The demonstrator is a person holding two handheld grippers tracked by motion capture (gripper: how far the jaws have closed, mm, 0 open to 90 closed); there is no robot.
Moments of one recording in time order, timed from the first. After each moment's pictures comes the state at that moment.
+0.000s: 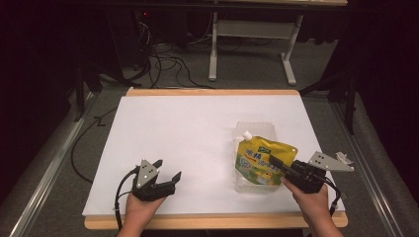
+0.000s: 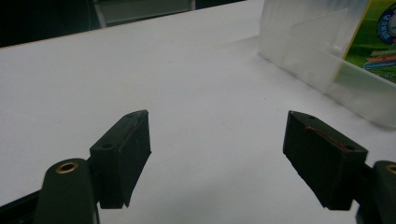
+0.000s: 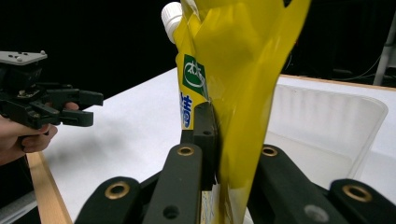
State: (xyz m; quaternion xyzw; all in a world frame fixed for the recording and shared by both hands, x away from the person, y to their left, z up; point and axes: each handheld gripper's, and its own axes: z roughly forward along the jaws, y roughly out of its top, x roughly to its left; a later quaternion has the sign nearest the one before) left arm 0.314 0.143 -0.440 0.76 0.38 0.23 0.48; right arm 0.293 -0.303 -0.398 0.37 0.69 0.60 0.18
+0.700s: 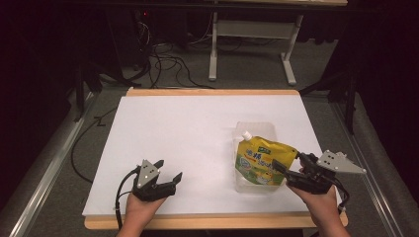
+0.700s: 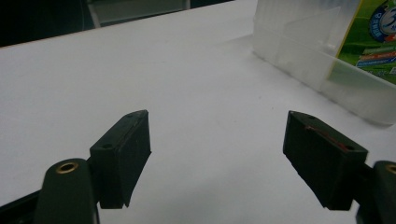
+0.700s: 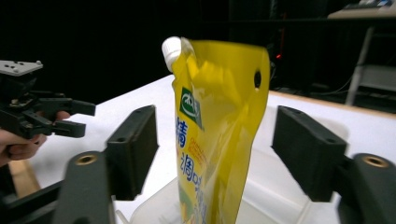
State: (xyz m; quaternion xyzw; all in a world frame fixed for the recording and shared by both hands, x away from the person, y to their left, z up) left arm 0.314 0.142 -0.440 0.76 0.37 0.22 0.48; right arm 0.281 -0.309 -0.374 0.37 0.68 0.59 0.23
